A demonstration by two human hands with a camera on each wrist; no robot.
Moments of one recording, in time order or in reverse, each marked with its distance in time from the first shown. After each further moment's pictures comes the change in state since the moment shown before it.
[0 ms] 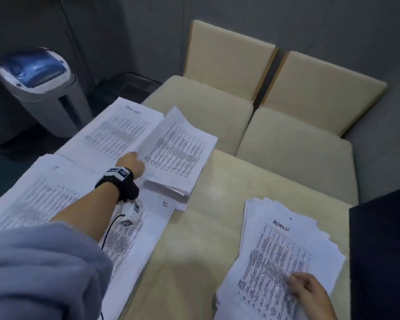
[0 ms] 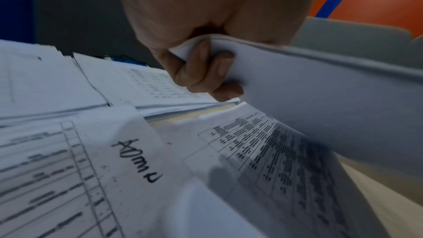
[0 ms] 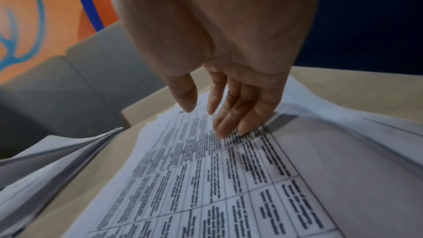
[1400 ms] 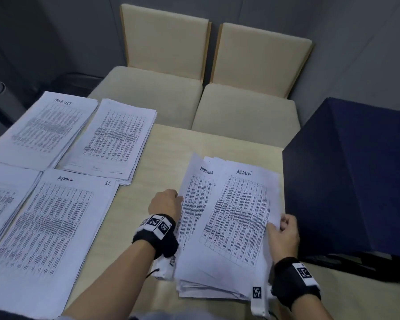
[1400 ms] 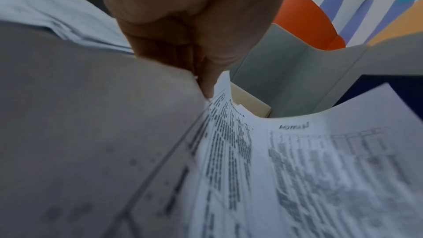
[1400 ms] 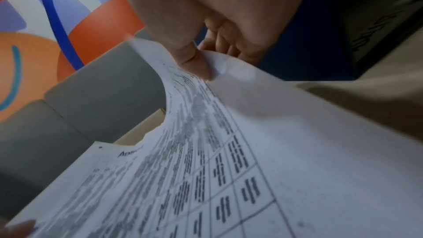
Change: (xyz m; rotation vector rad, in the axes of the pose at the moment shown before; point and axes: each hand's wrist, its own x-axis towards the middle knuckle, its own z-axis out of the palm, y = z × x) left_hand -0.243 0.105 0.191 0.142 -0.099 0.338; right_hand -0.009 0.044 -0.065 0.206 0.373 -0.254
